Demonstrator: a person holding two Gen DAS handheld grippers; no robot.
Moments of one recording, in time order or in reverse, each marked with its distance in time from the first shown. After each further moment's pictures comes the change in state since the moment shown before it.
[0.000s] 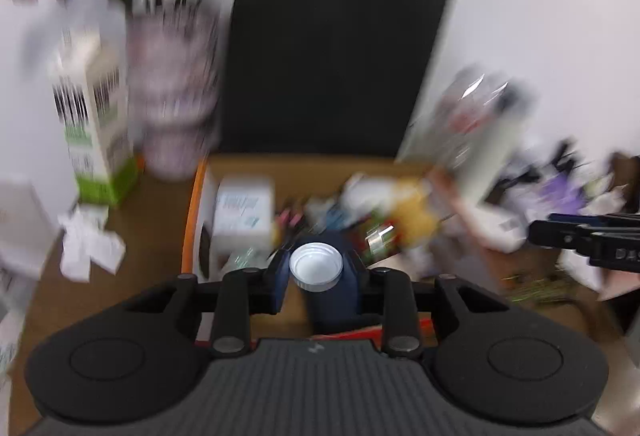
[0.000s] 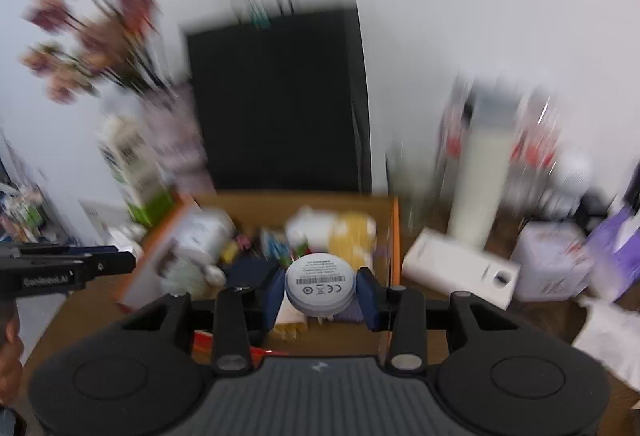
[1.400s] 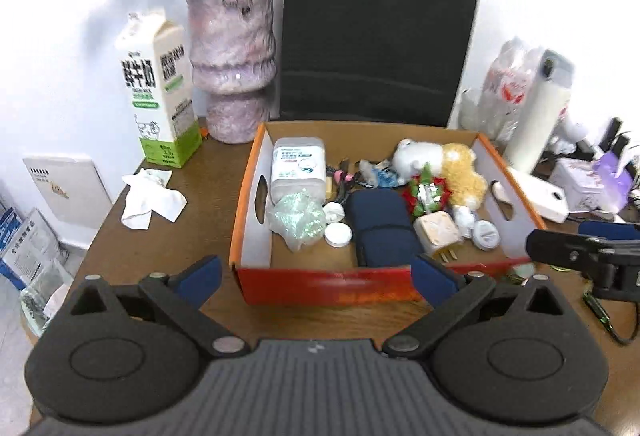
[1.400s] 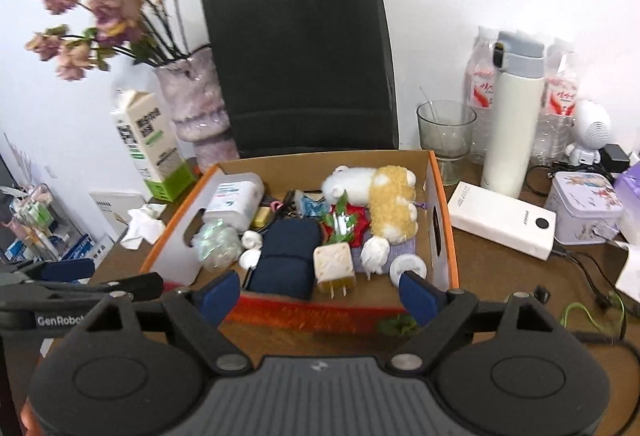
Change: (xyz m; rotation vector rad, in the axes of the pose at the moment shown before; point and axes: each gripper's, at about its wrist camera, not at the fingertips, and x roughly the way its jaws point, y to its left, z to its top) left arm -0.059 -0.017 -0.061 -0.020 -0.060 0.182; right arm -0.020 0.047 -0.056 0.049 -0.037 0.037
